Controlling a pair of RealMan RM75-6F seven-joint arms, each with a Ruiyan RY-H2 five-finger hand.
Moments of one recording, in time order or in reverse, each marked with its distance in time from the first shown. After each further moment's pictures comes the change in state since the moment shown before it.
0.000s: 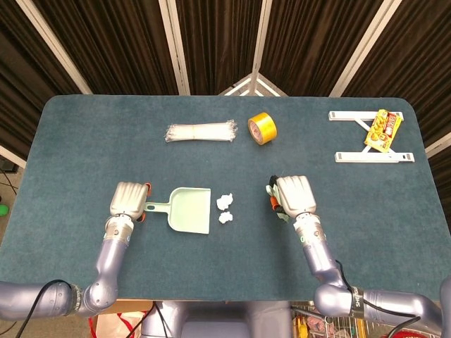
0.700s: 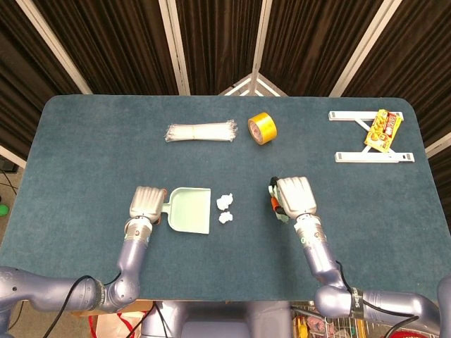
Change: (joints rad) left arm -0.086 -0.158 0.014 0.155 -0.052 -0.012 -0.007; right arm 0.005 -0.006 -0.030 0.007 -0.008 0.016 -0.001
